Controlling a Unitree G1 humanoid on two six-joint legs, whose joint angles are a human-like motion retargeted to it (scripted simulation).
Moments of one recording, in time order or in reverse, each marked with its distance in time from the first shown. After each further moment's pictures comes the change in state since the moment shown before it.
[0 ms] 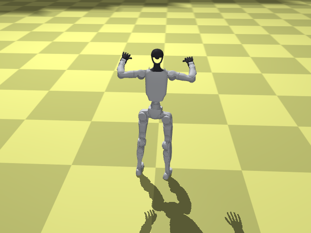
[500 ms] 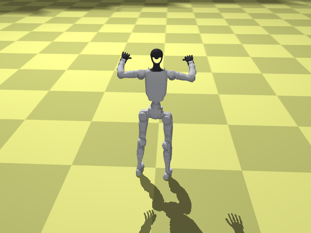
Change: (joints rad) left arm 0.159 -0.018 0.164 -0.017 -0.015 0.005 -0.005; right arm -0.074 -0.017 0.036 0.015 -0.013 0.008 -0.013; waist -0.028 -0.021 0.001; left_leg 0.001 0.000 -0.005 0.000 0.000 0.000; right_leg 0.003 -0.001 -0.006 0.003 -0.003 -0.002
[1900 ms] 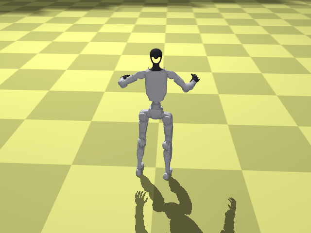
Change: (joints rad) left arm -0.605 -0.357 -1.062 0.204 -0.415 0.005 -0.036; right arm -0.424 0.563 0.762 0.303 0.275 0.014 -0.279; waist 0.013 -0.019 0.038; left_leg -0.022 0.003 -0.020 -0.008 0.011 0.012; right_leg -0.021 0.002 -0.015 0.011 -0.008 -0.007
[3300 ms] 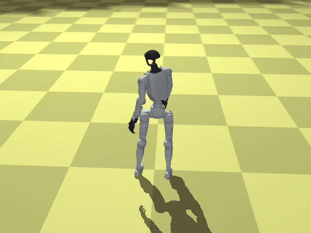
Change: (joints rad) left arm -0.037 -0.759 -0.177 1.105 0.097 0.091 -0.035; right arm -0.489 0.637 0.863 1.222 0.002 0.049 0.035; waist 0.456 -0.126 -0.070; left_leg -0.031 -0.034 -0.288 0.016 -0.010 0.042; right_leg -0.006 -0.025 -0.096 0.081 -0.100 0.003
